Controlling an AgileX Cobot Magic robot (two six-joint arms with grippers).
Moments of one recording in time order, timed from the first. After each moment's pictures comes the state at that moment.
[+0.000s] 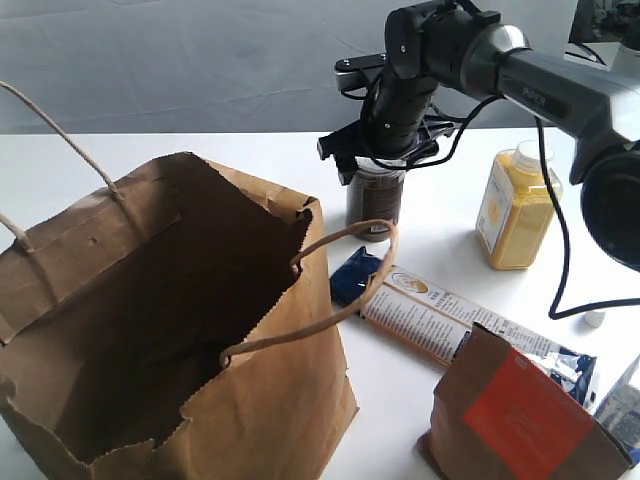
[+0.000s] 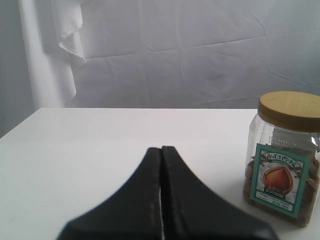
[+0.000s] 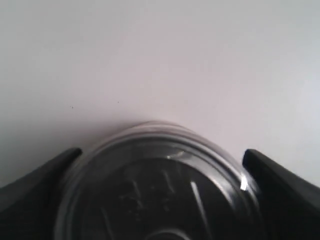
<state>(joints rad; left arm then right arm) 0.04 0.00 0.00 0.06 0.19 -0.04 0.69 2.42 -2.19 -0.04 1.06 0.13</state>
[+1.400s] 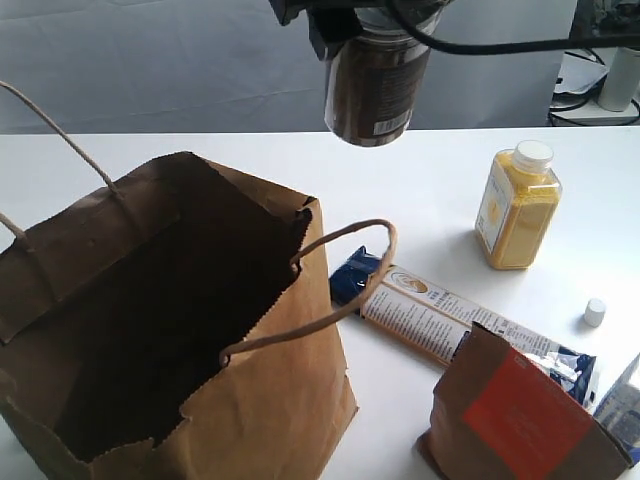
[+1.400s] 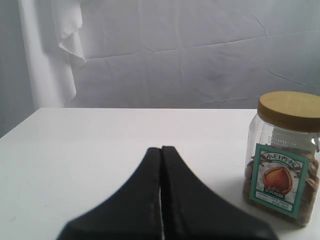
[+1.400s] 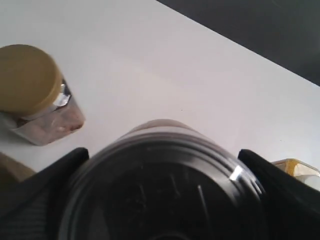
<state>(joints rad) 0.04 0.00 0.00 0.06 0.19 -0.04 1.03 1.70 -1.89 -0.29 1.22 0.24</state>
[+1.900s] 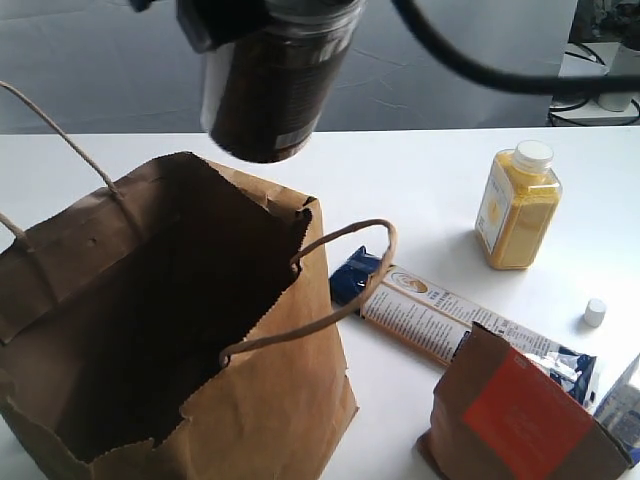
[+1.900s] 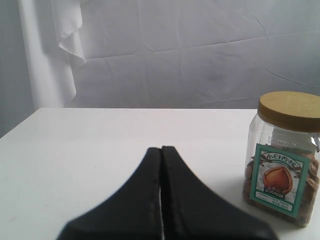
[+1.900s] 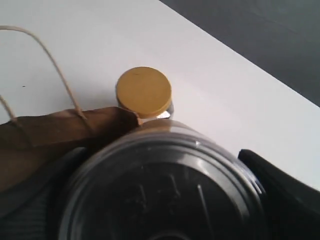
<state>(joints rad) 0.04 0.00 0.00 0.06 0.19 -0.04 1.31 1.55 -1.84 -0.32 1.17 0.29</state>
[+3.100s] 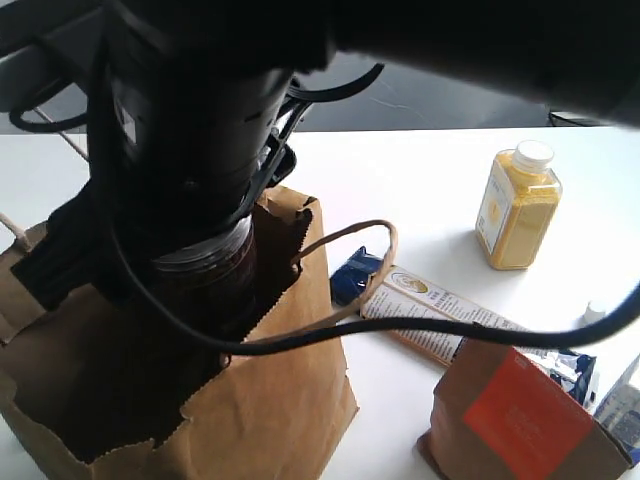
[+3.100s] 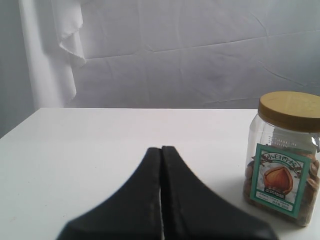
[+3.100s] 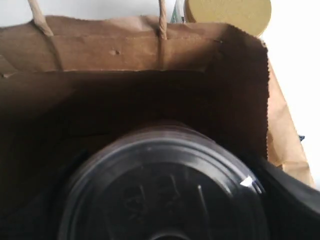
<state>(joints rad) 0.04 0.00 0.00 0.06 0.19 -0.04 1.41 1.77 -1.77 -0.26 1.18 0.30</state>
